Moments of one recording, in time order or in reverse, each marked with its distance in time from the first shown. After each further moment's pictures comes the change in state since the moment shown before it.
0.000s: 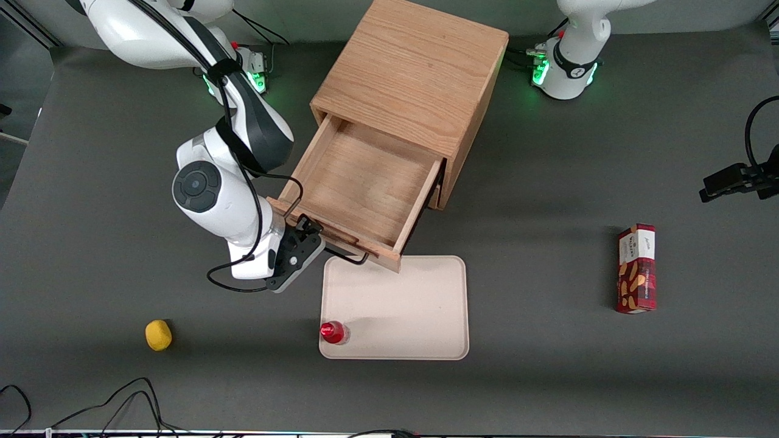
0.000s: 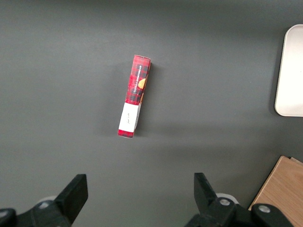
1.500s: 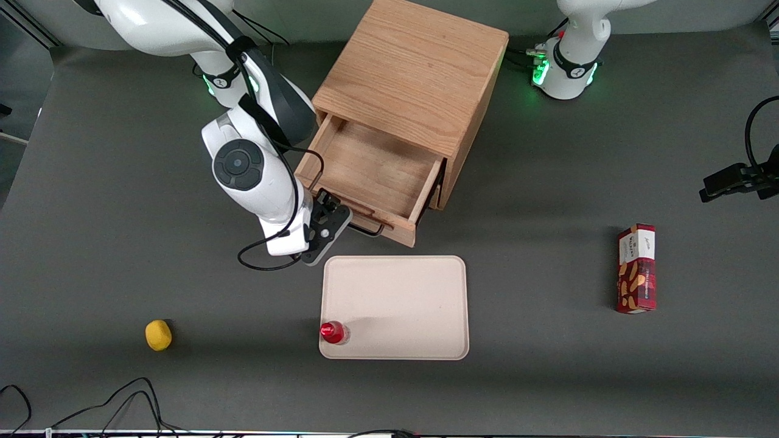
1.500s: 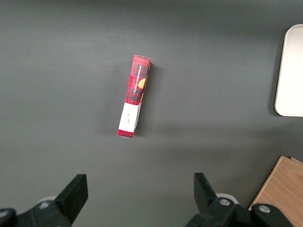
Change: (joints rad) arm -0.010 -0.020 0.112 -0.015 -0.070 -0.099 0.022
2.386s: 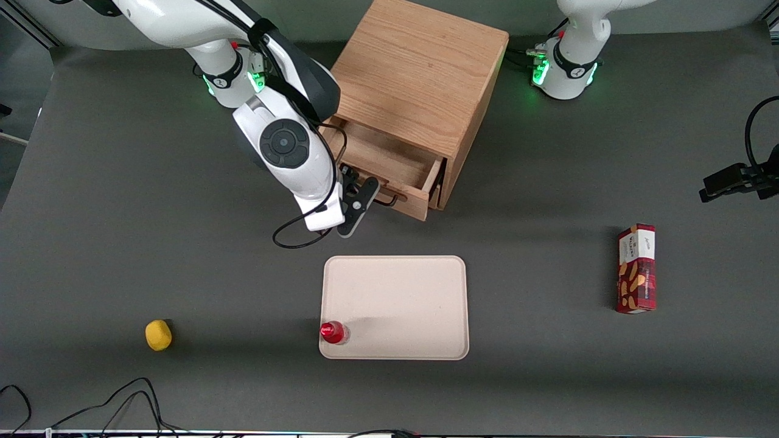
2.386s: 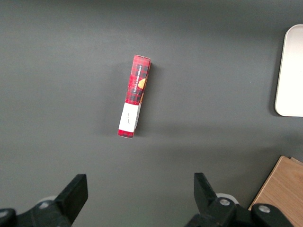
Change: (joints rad) arm -0.006 0.000 0.118 -0.030 -0.042 -0.062 0.021
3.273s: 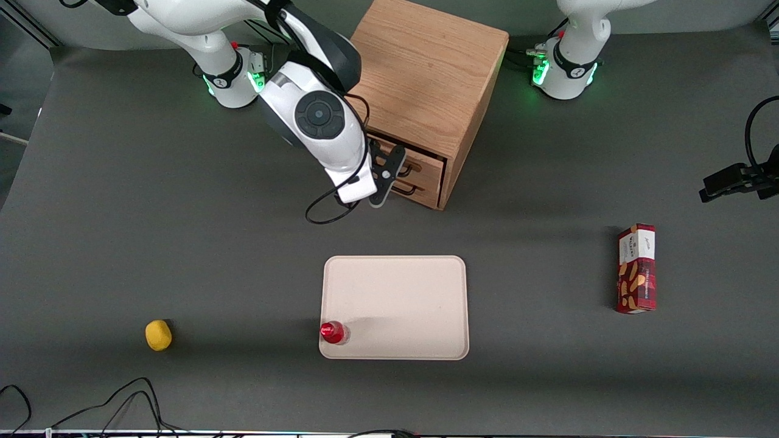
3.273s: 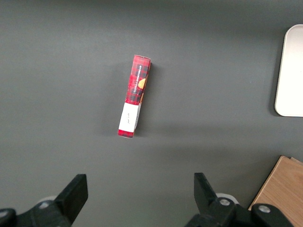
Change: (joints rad) arm 0.000 0.000 0.116 -0.003 0.005 -0.054 0.018
